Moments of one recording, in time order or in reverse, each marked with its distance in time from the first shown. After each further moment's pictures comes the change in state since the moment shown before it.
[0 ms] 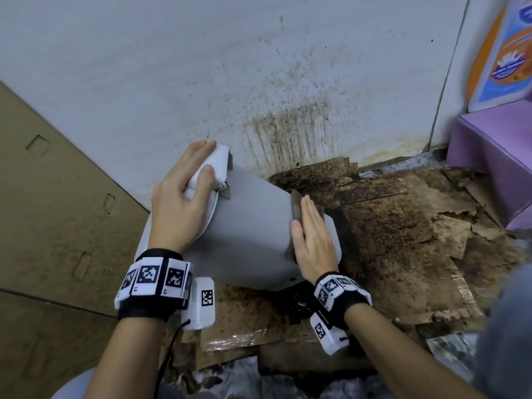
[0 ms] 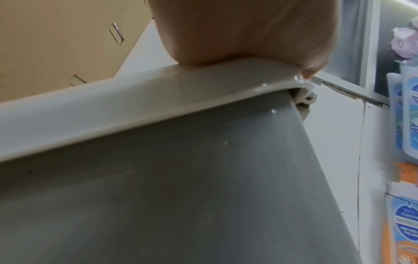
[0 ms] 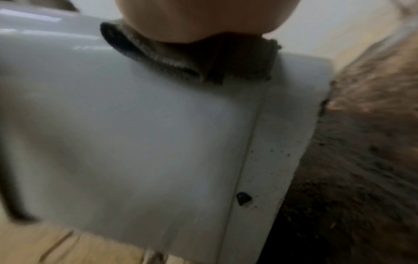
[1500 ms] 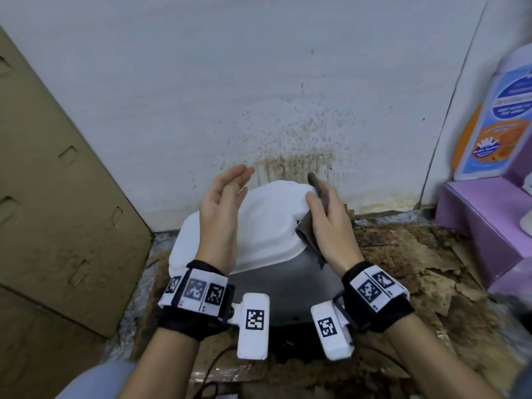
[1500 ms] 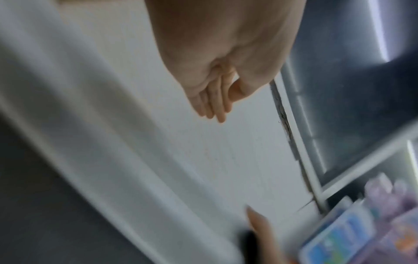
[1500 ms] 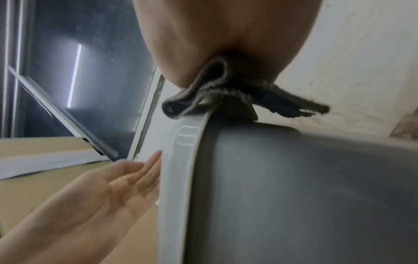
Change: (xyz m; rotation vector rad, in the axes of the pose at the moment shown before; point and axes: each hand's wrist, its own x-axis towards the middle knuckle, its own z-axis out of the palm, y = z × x) left_hand 0.005 0.055 0.025 -0.789 0.148 -0.300; right_hand 0.055 -0.105 -0.101 0.434 -0.004 0.002
